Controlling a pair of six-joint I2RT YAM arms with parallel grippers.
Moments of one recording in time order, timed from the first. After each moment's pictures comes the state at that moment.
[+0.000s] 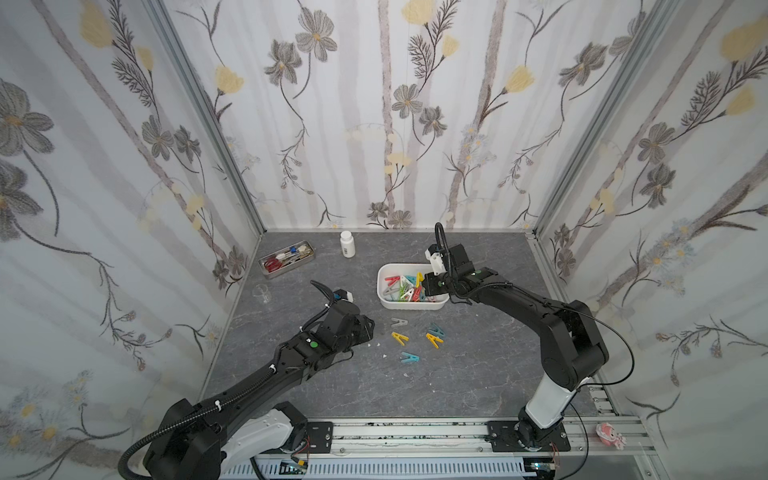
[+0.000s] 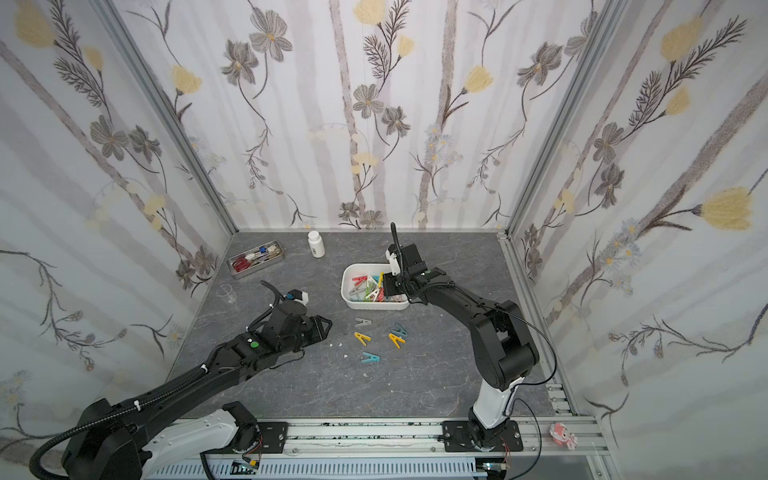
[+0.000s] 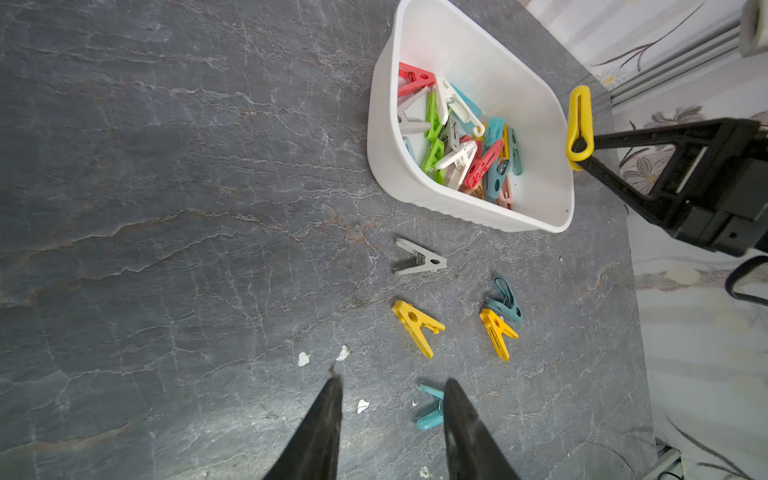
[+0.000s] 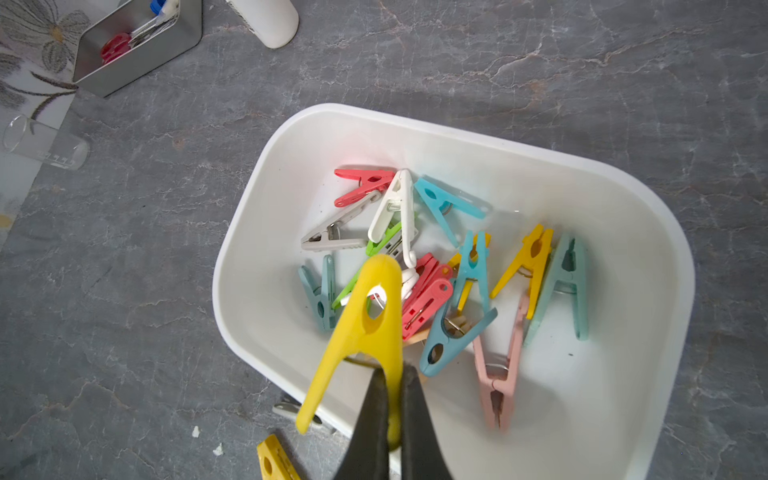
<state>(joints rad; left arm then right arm) -0.67 1.05 0.62 -0.29 -0.03 -0.88 0.50 1.77 1.27 -0.33 -0.18 0.28</state>
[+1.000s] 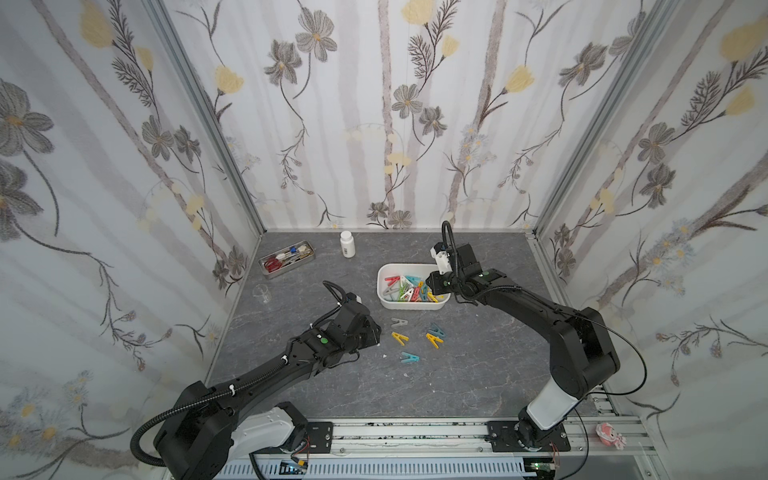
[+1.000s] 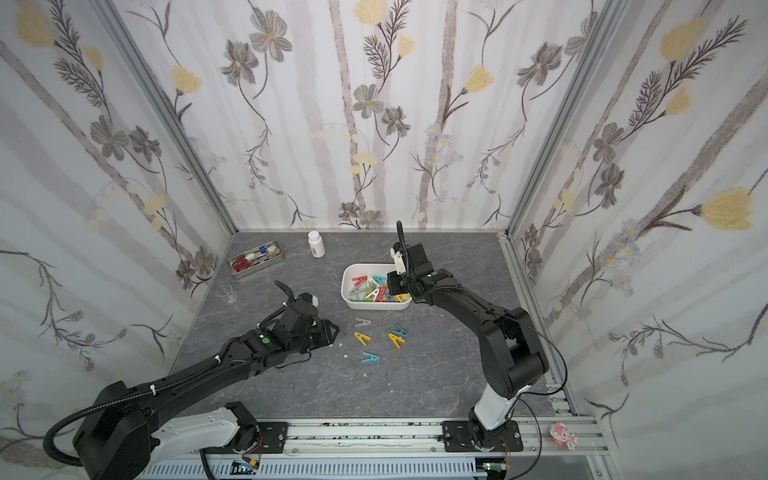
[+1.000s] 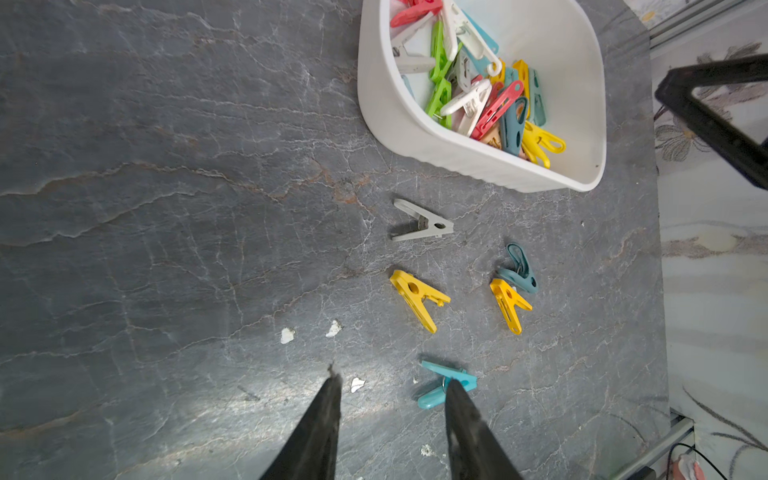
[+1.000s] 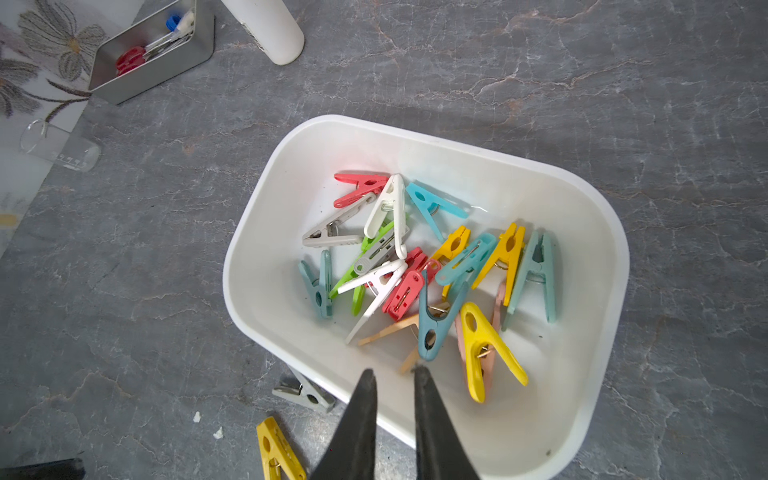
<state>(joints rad) -0.73 1.18 0.66 -0.31 0.00 -0.89 0.50 1.66 1.19 -0.31 -0.17 0.25</state>
